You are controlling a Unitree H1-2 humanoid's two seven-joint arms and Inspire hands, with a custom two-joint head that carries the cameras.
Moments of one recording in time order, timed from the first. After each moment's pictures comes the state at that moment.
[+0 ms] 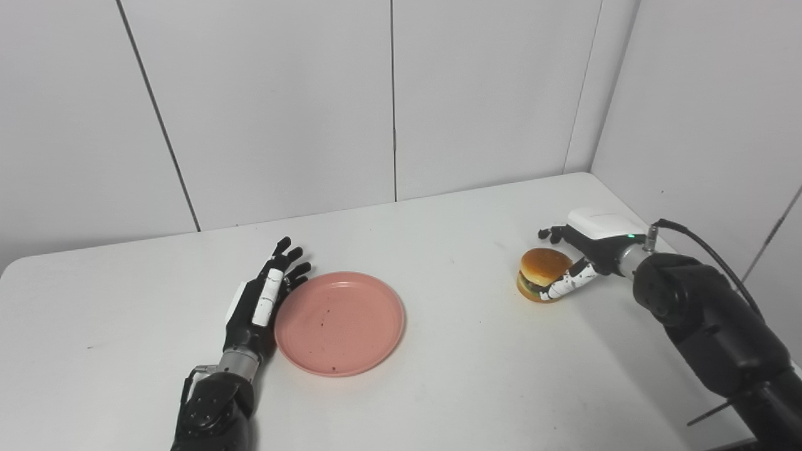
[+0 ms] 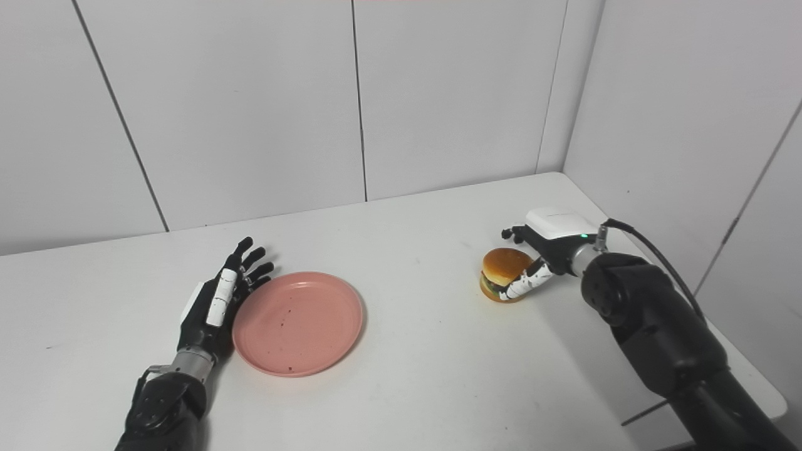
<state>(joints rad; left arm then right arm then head) -0.59 -0.02 0.02 0.80 -0.12 -0.29 -0.24 -0.46 -0.70 0.12 0.16 -0.81 0.17 0.49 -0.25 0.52</state>
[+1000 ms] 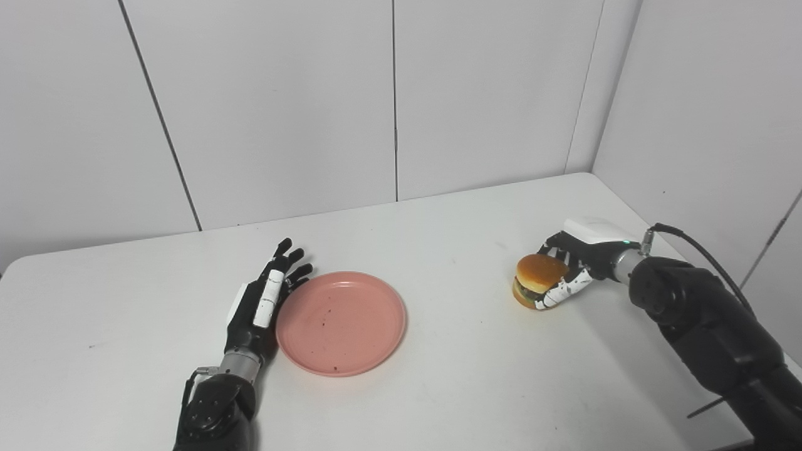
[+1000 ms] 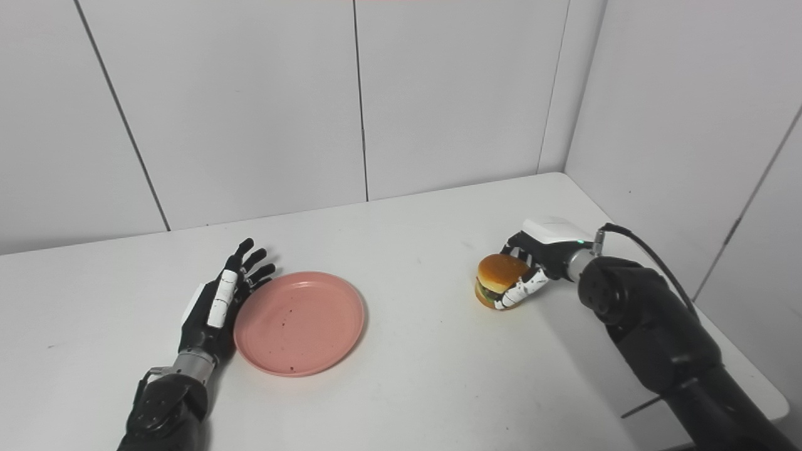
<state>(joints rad) -0.57 -0.02 0.03 0.78 -0.12 -0.27 -0.24 -0.48 -0.70 0.15 0.20 -0.70 0.18 0.49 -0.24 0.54</state>
